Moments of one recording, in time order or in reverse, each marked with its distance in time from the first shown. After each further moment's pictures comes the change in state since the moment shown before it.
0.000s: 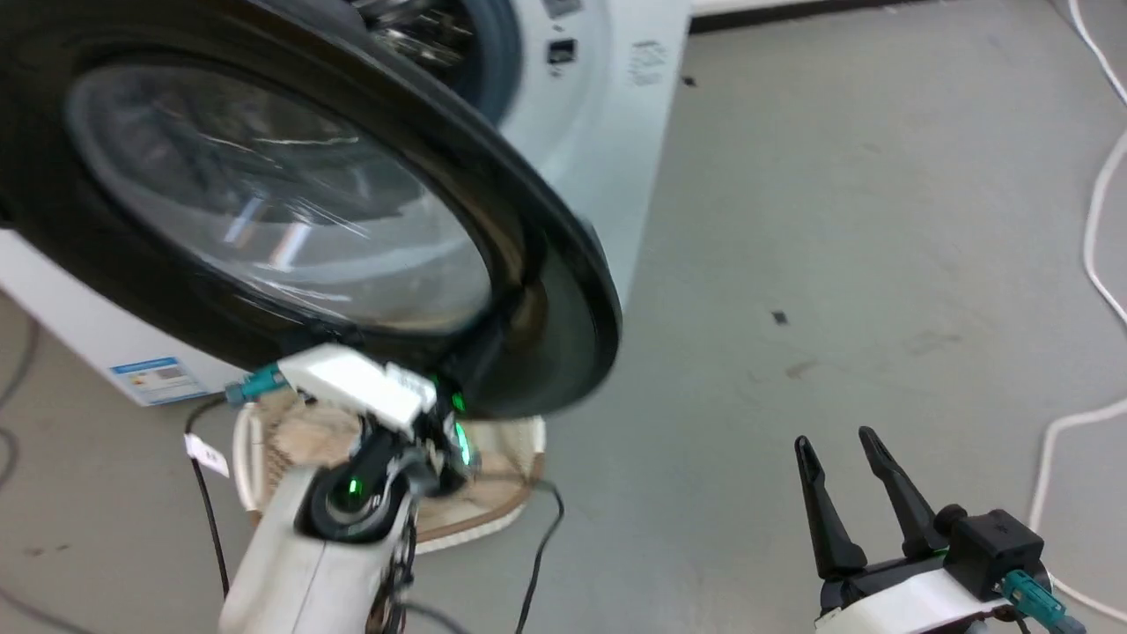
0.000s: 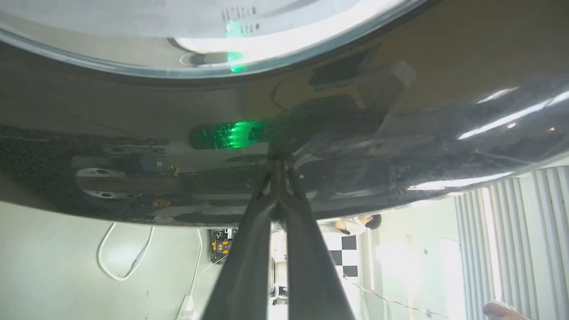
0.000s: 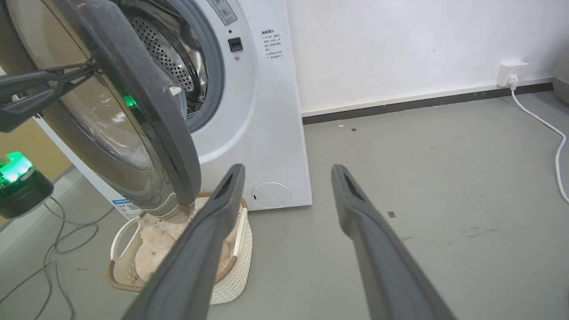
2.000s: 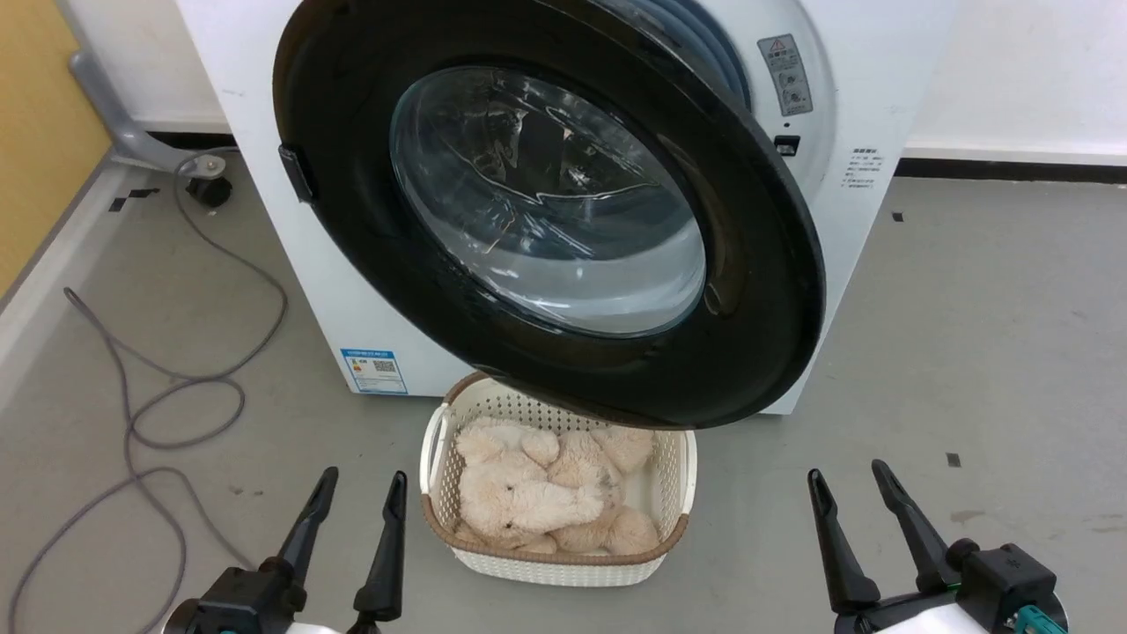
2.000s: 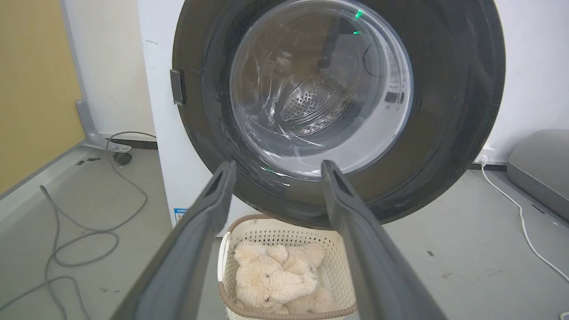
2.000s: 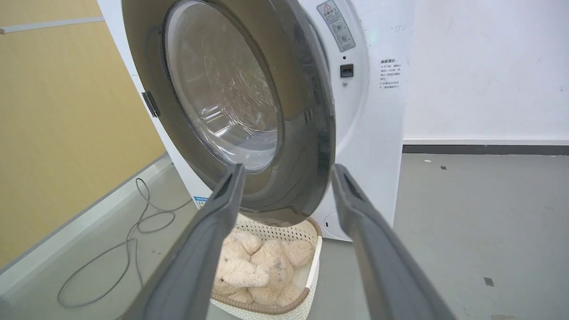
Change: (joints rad) left arm 0.526 0.128 0.024 -0.331 1.366 0.078 -0.613; right arm 0.072 -0.009 -0.014 -0.032 -0.008 0.000 0.000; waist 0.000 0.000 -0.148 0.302
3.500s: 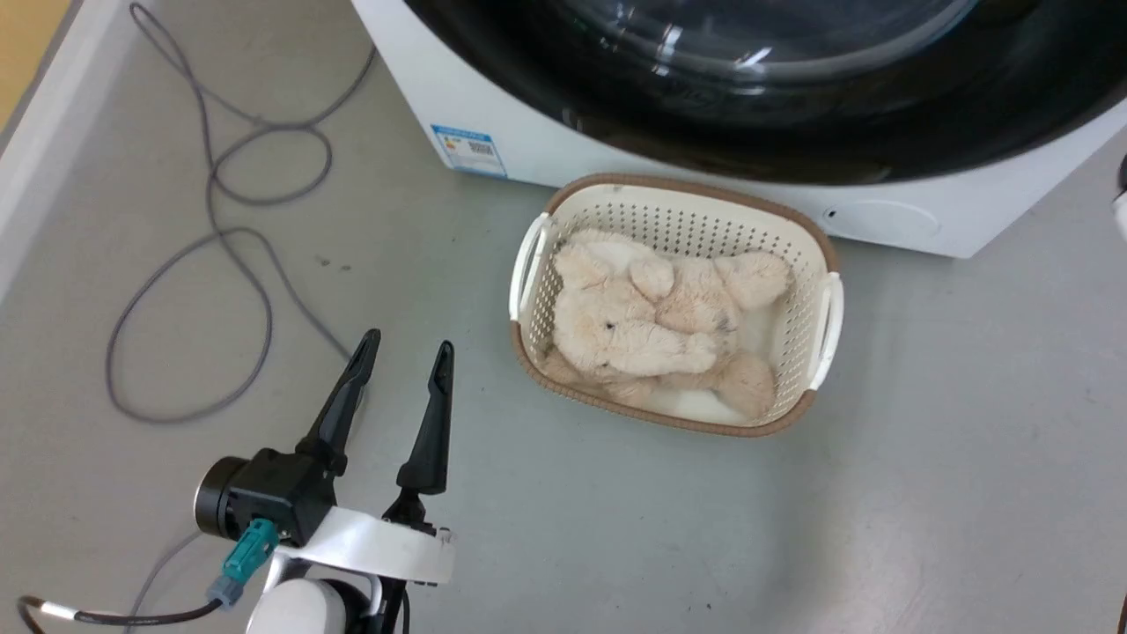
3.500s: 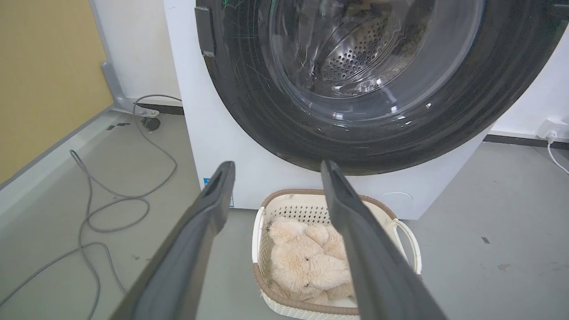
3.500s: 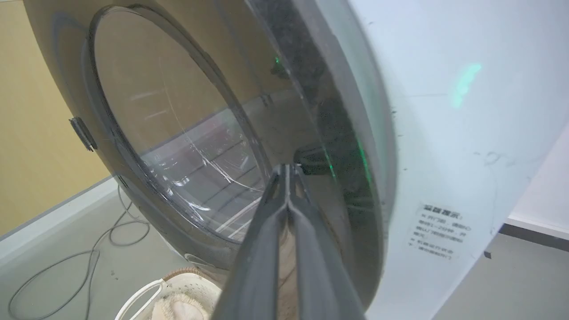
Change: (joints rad) left arm -0.224 -0.121 0.046 0.022 0.128 -0.102 0.000; right arm -0.856 -0.486 0.087 0.260 0.374 0.000 0.235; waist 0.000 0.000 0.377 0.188
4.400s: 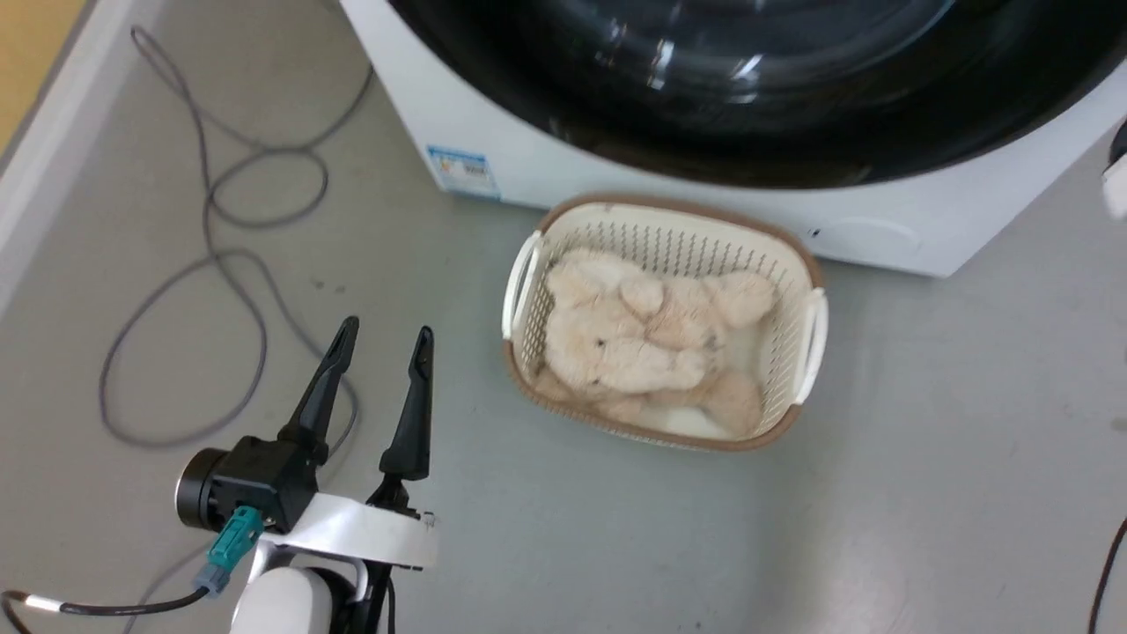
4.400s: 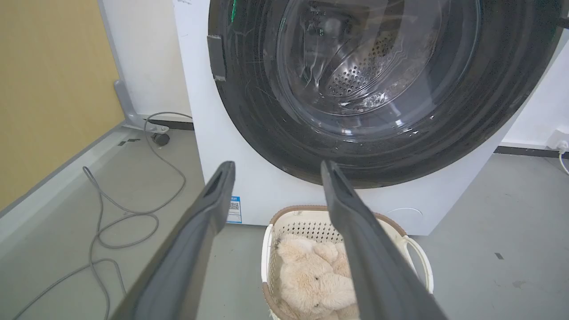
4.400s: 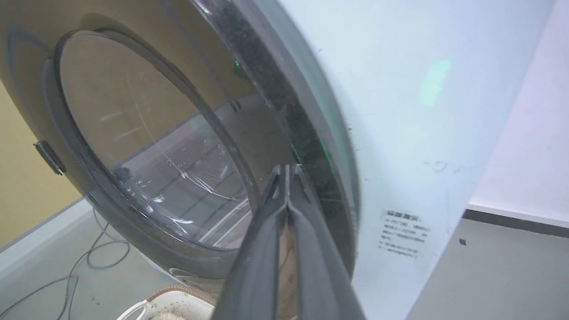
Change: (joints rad) left arm -0.029 -0.006 0.038 0.019 0.020 0.000 0.000; right arm -0.095 0.029 0.040 0.168 0.013 0.000 -0.040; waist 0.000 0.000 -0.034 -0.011
